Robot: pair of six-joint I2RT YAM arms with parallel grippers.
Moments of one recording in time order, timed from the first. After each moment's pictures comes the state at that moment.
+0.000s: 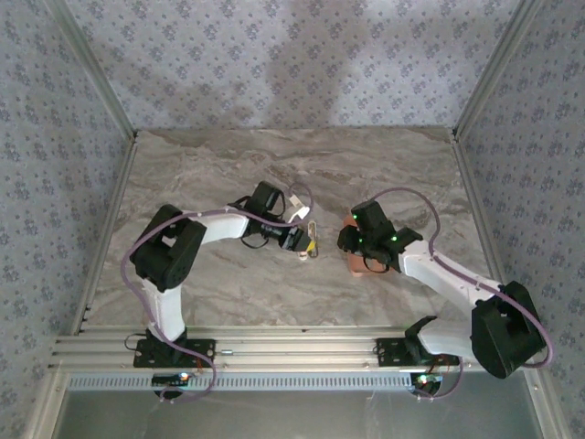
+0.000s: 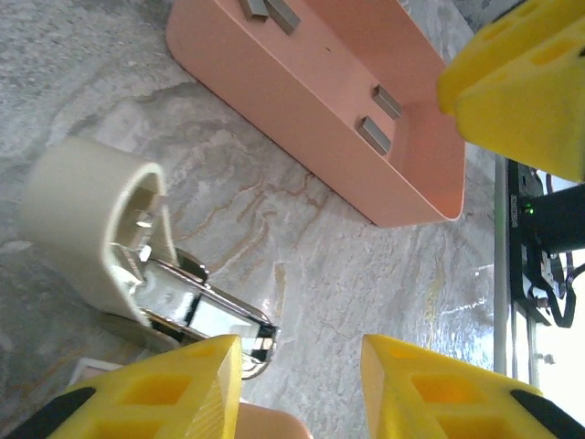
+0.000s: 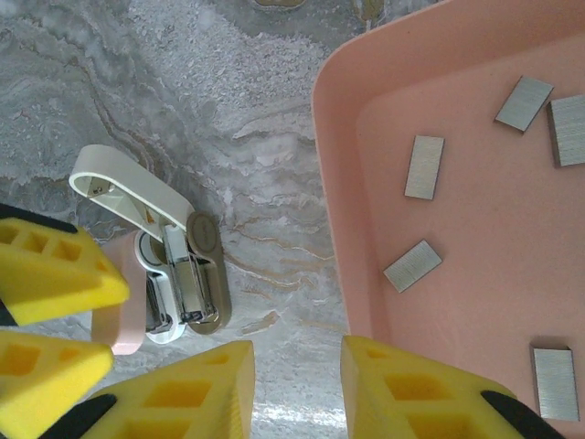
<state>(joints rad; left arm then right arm) -0.63 1.91 1.09 -0.11 0.85 -0.01 0.55 1.23 0.74 -0.43 0.01 0.73</state>
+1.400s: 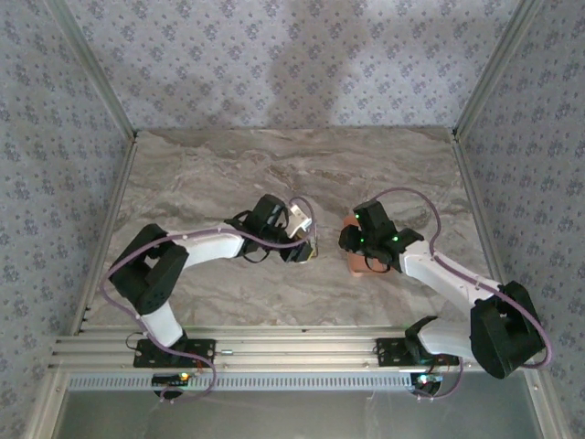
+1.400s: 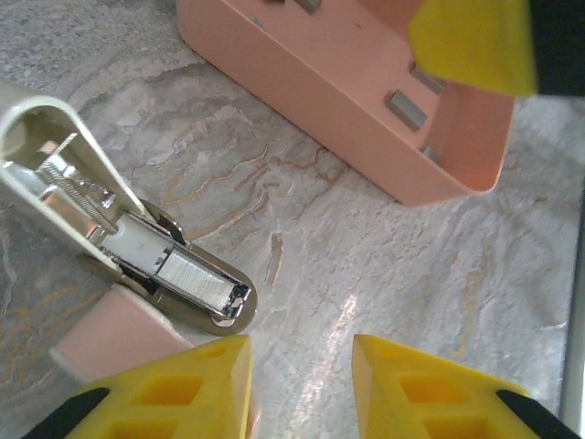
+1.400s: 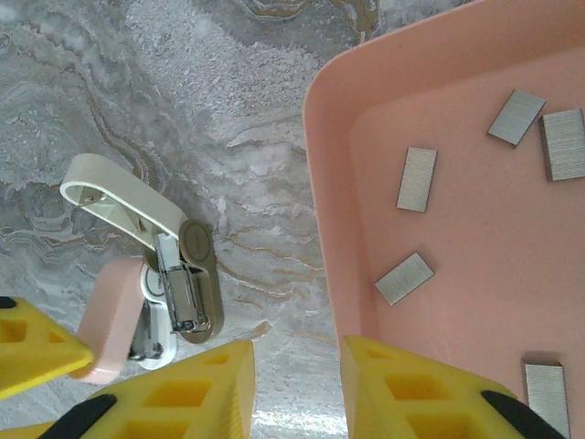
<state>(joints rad) -0.74 1.70 0.93 -0.04 0.54 -0.10 0.53 1.23 0.72 -0.41 0.01 0.71</state>
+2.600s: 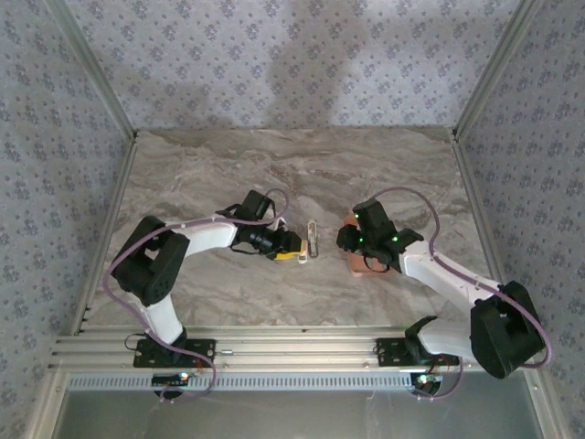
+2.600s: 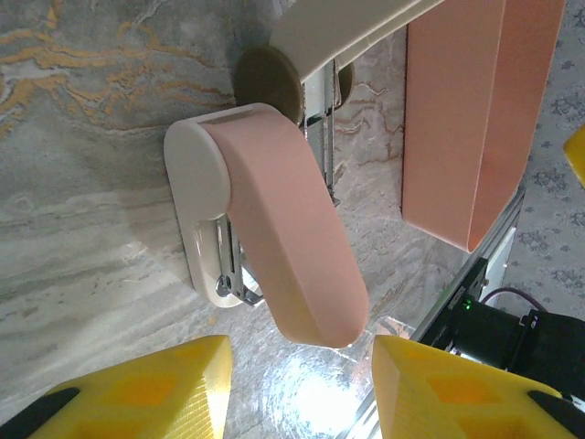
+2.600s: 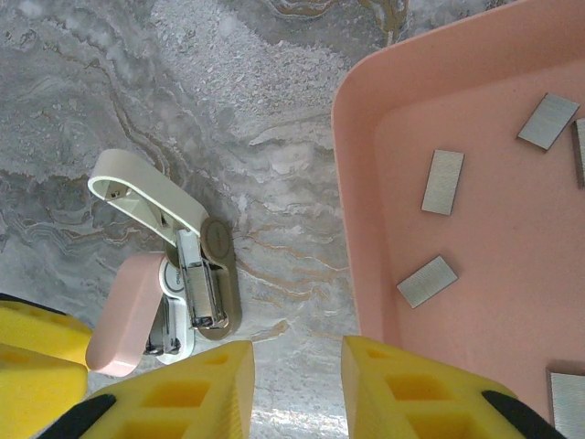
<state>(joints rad) -0.62 1.77 0.95 -0.20 0.72 -0.70 0.54 1.23 0.72 -0.39 -0.02 0.69</state>
